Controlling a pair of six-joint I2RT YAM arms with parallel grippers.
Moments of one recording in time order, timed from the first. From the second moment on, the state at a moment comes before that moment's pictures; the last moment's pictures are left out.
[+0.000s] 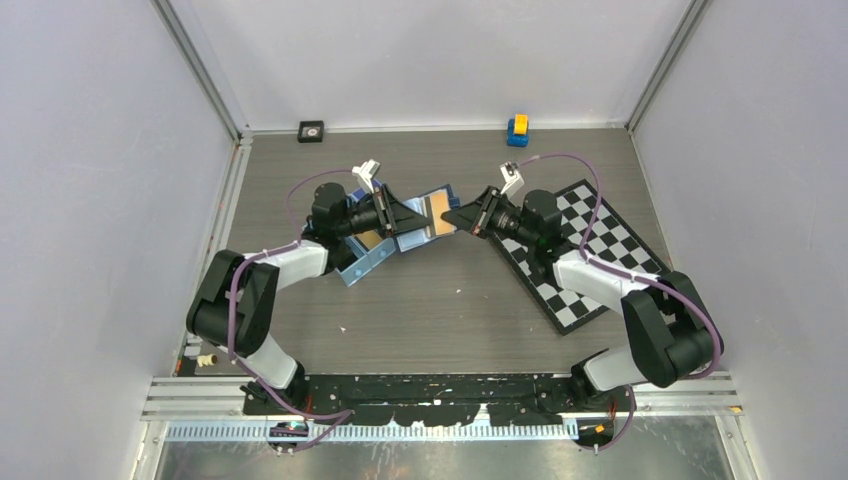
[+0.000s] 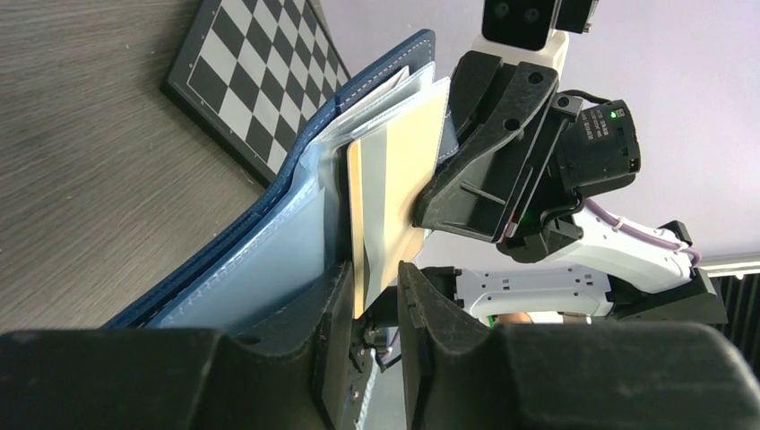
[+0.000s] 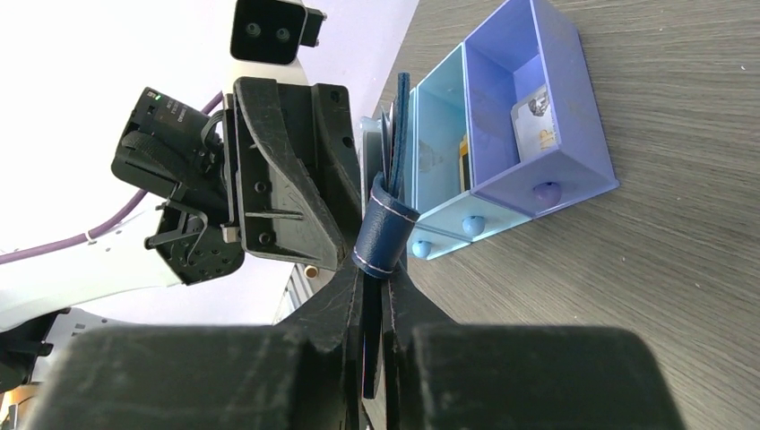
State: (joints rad) left arm -0.36 1.61 0.77 0.75 0.86 -1.12; right arm 0.45 1.43 0.69 0.66 -0.53 0.94
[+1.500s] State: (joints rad) left arm -0.32 1.64 0.71 0.99 0.88 -1.27; right arm 0.41 1.49 0.63 0.85 -0.56 1.11
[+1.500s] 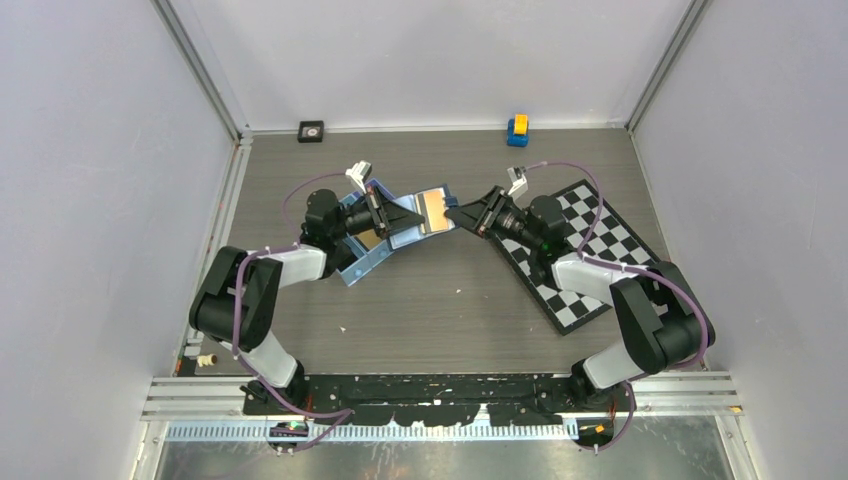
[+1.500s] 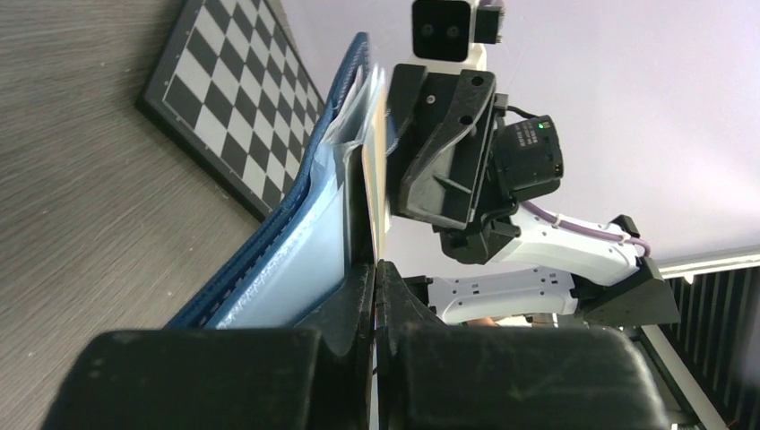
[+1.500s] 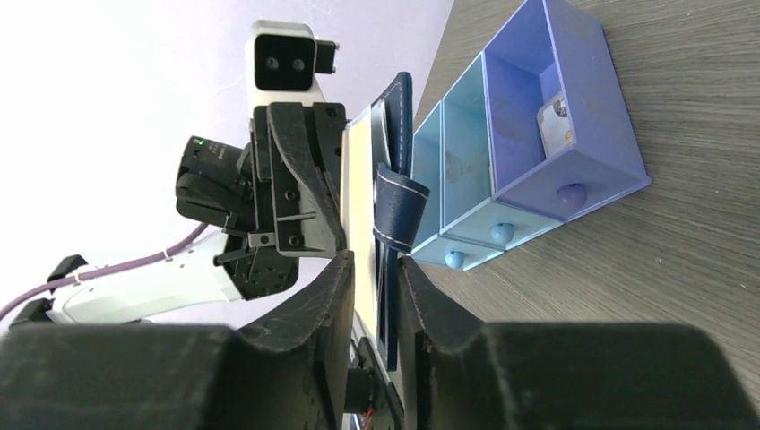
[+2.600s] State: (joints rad) left arm -0.32 1.60 0.72 0.85 0.86 -1.18; right arm 0.40 1.51 0.63 0.85 -0.58 1.15
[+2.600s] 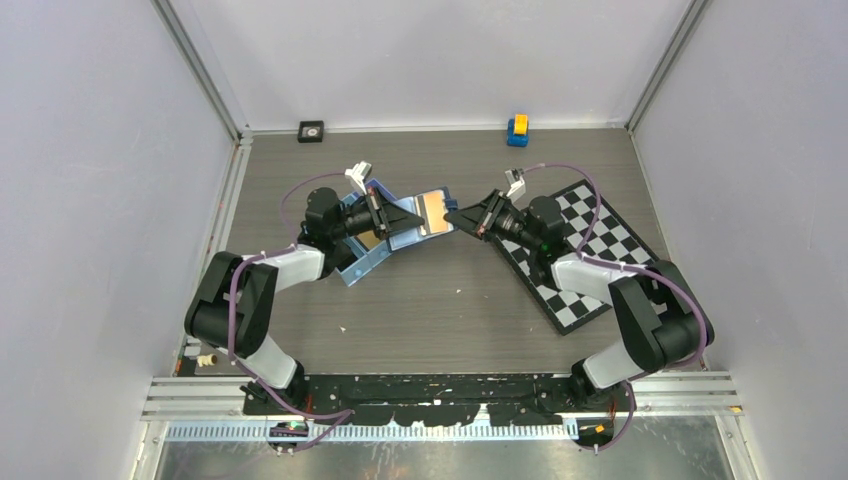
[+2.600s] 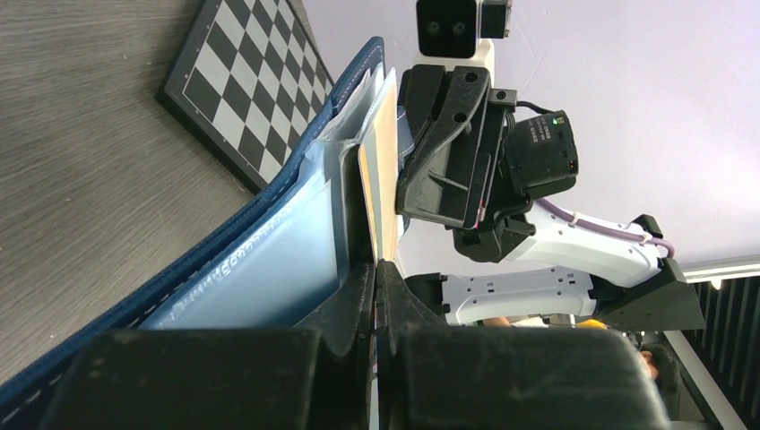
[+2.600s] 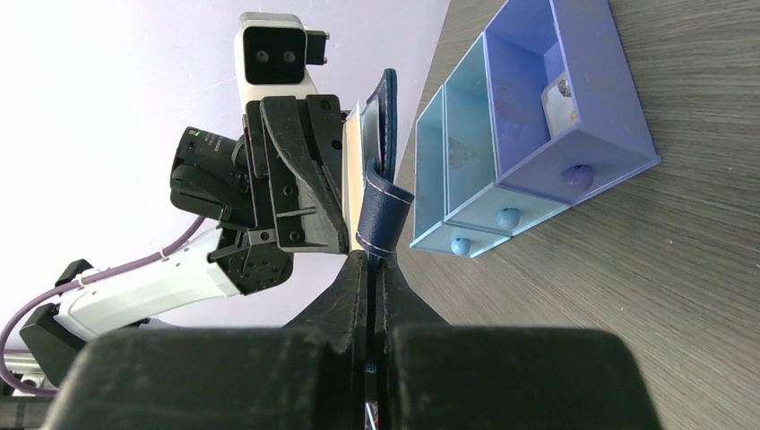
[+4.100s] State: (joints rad) left arm -0.31 1.60 0.72 0.86 0.86 -1.21; right arm 0.35 1.52 0.59 0.98 -0.59 1.23
